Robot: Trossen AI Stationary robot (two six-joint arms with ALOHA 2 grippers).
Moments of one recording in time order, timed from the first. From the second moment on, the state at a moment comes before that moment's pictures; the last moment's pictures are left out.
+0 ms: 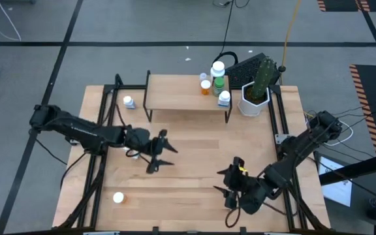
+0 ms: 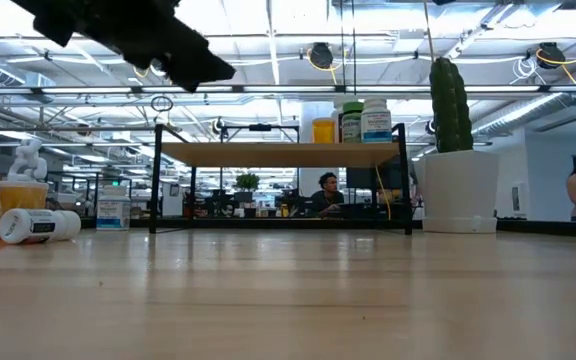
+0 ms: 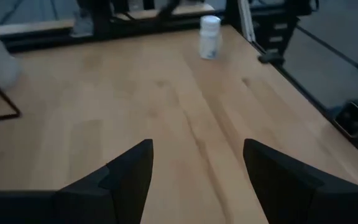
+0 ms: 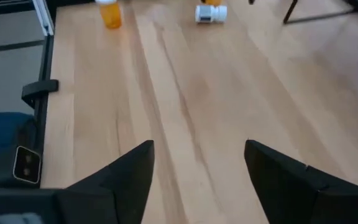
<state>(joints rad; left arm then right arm) -0.16 1.26 0.65 0.19 0.13 0.07 0.74 1.56 1.20 -0.61 0.70 0.79</state>
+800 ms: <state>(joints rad) -0.25 1.46 0.63 0.43 0.12 0.00 0.79 1.53 1.20 -1.16 -0.05 1.30</state>
